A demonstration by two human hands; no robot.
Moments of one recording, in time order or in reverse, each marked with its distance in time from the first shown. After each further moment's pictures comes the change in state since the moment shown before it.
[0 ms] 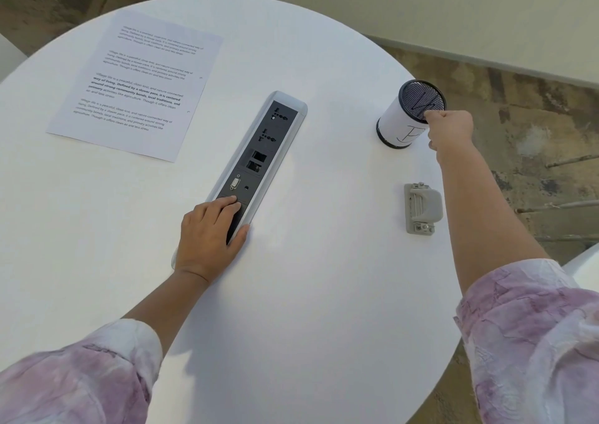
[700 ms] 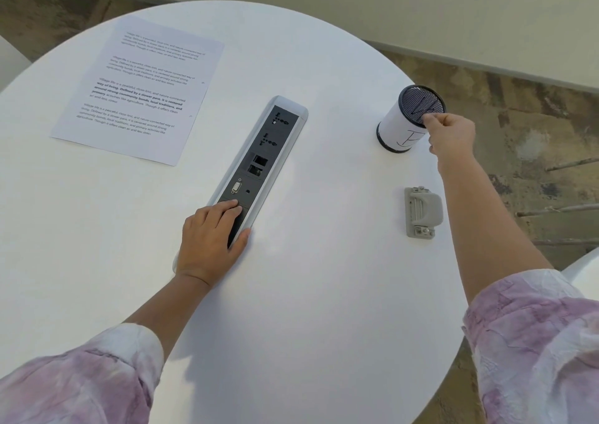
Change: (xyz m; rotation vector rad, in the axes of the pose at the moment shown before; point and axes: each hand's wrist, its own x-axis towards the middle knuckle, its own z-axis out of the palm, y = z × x) left_hand 0.000 -0.001 0.001 0.017 0.011 0.014; right_hand 0.000 0.012 -0.001 0.085 0.009 -0.093
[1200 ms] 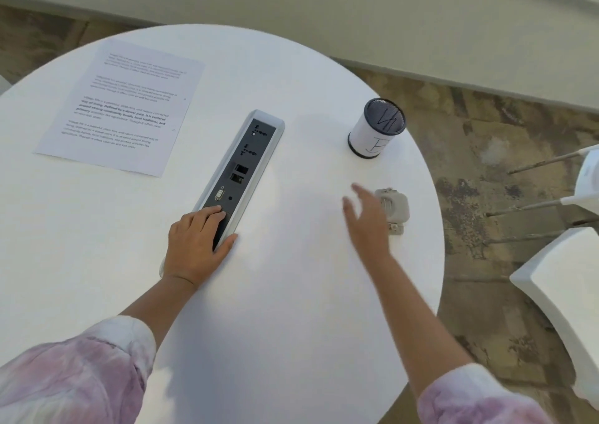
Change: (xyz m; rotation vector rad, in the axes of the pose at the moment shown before) left_hand 0.000 0.001 -0.004 -0.019 -0.044 -0.023; right_hand -0.143 0.073 0.022 -0.237 -0.150 -0.296
